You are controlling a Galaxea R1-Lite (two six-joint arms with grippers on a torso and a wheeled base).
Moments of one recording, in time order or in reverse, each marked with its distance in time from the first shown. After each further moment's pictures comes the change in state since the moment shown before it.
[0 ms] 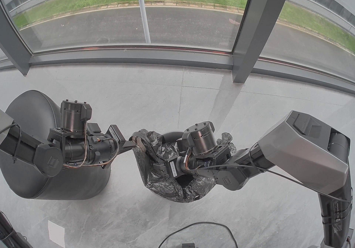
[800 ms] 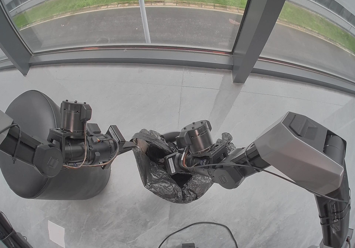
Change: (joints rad) left arm -0.001 -0.003 0.004 0.000 0.000 -0.001; right arm 0.000 0.029 -0.055 0.006 -0.069 0.001
